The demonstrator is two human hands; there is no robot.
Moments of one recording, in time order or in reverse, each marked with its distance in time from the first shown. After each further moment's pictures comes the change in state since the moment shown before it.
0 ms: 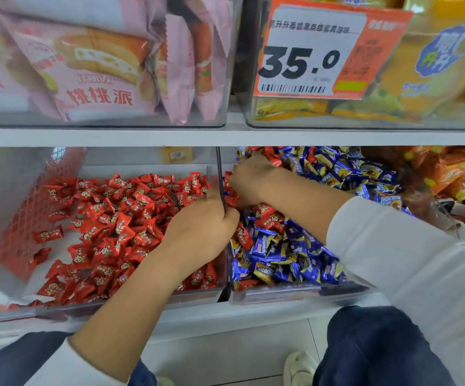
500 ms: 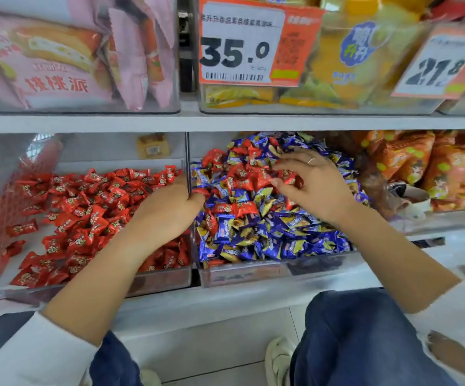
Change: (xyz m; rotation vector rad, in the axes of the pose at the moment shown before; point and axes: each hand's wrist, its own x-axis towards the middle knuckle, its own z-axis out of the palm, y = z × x) left_hand -0.004 0.010 -0.003 0.045 -0.036 -0.072; right_hand -0.134 0.040 0.104 0.798 0.706 0.378
